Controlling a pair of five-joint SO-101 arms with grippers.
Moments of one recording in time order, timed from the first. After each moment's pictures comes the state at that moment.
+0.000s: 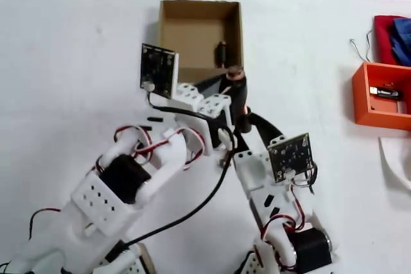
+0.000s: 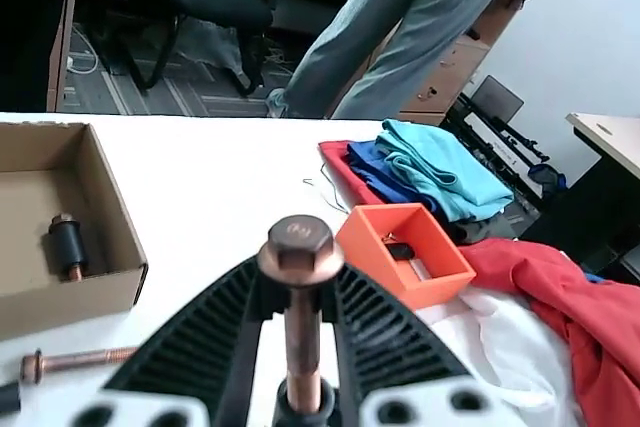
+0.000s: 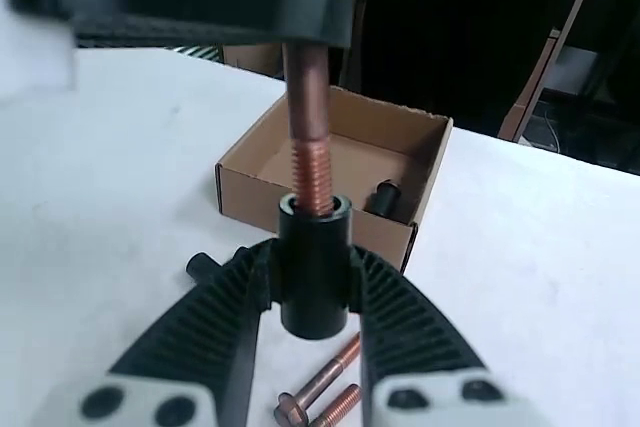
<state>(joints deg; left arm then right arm) 34.3 -47.1 38.1 32.0 28.4 -21.6 -102.7 73.6 50.3 6.0</state>
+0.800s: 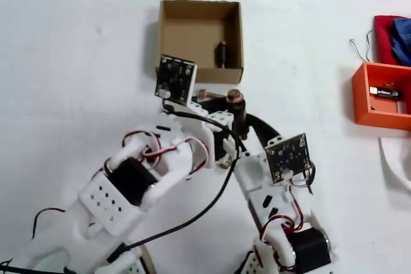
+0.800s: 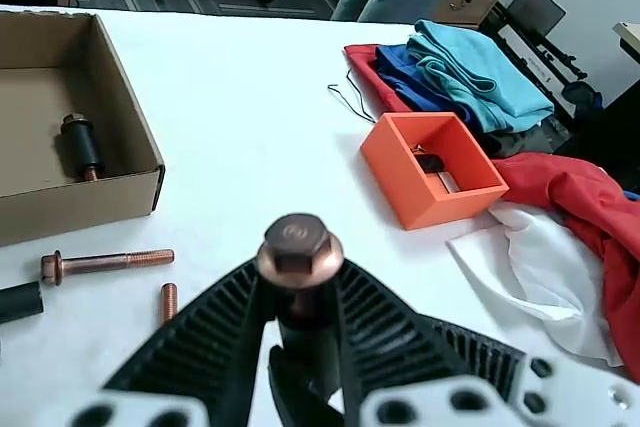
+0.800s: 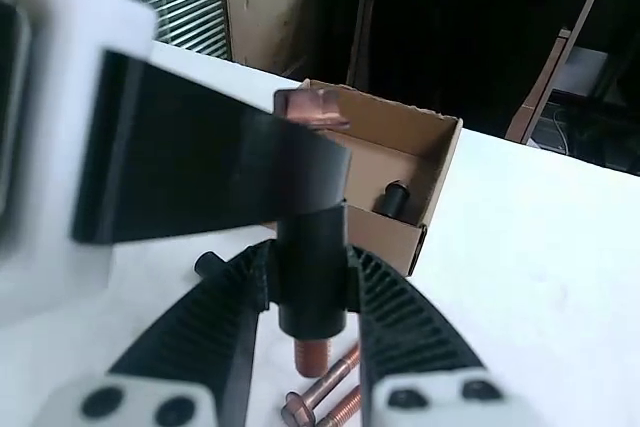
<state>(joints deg) 36.2 -47.0 41.2 38.4 28.4 -21.7 -102.7 73.7 50.3 6.1</state>
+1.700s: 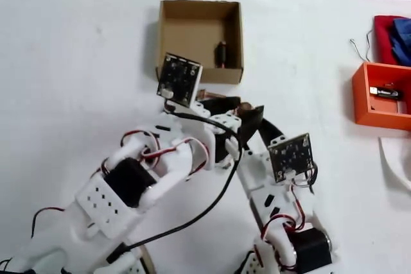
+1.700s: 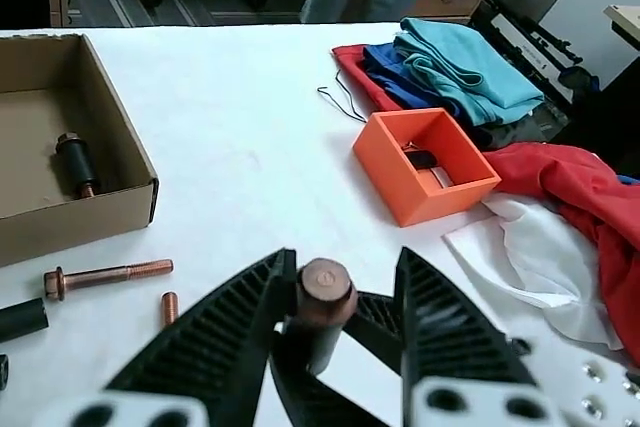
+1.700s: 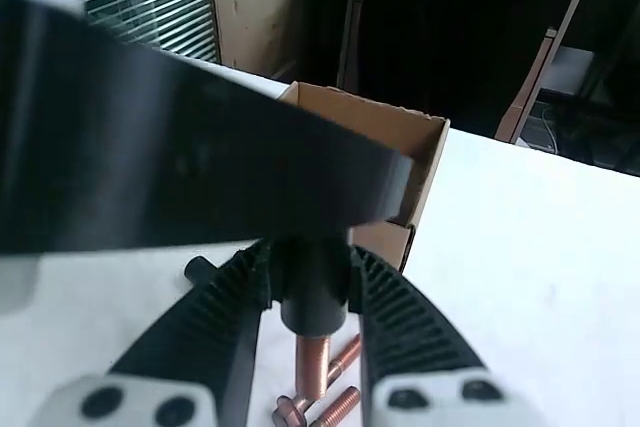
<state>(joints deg) 37.3 -47.0 37.8 41.1 25.6 -21.4 -102.7 73.7 50.3 6.0</state>
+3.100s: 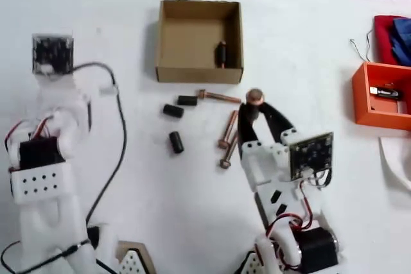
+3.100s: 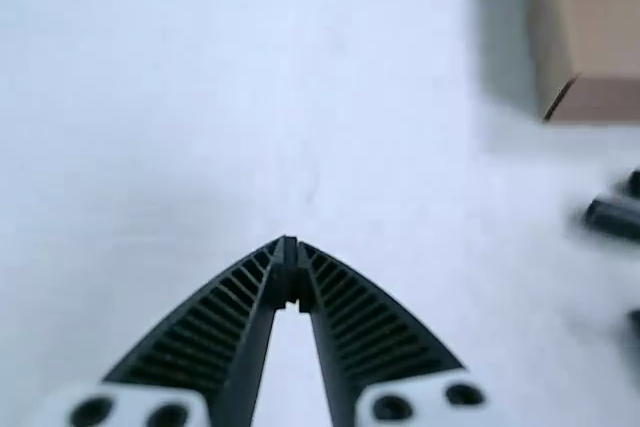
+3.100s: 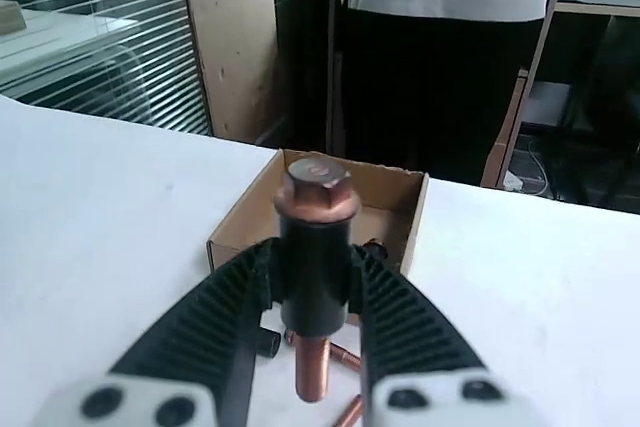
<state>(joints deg) -22.7 -47.0 47.2 54.5 -12.8 -19.3 -94.0 64.4 45.5 1.7</state>
